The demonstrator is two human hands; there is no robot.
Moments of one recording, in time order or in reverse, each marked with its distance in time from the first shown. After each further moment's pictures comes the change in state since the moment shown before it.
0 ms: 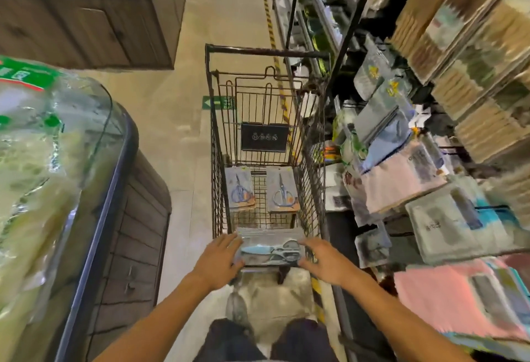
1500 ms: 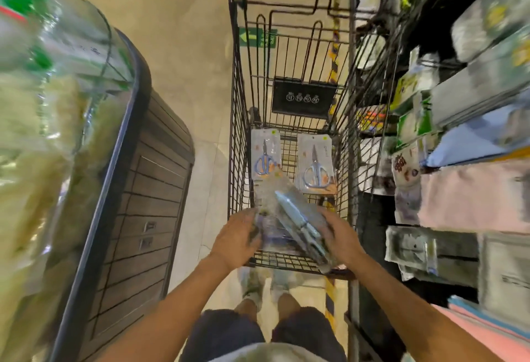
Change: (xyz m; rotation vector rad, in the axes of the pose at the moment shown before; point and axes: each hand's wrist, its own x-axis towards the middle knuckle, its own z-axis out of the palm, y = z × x) left_hand 0.097 0.001 -0.004 -0.427 0.089 -0.285; right_hand 0.157 0.048 -0.004 0.369 0.066 -0.022
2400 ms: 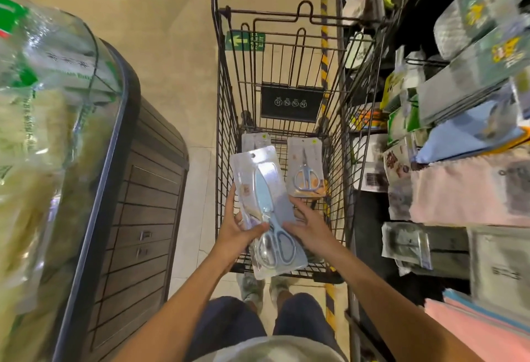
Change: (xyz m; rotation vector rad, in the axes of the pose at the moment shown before) left_hand 0.012 0.031 -0.013 -1.087 0.110 -0.273; right_hand 0.007 -0.059 0.005 0.547 -0.185 0.090
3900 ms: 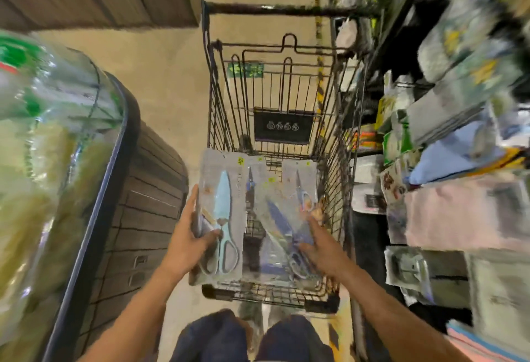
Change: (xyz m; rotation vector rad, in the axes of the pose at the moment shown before) left_hand -0.010 0.060 -0.036 0.441 0.125 0.258; right_hand 0.008 0.021 -0.061 -0.484 0.068 -0.128
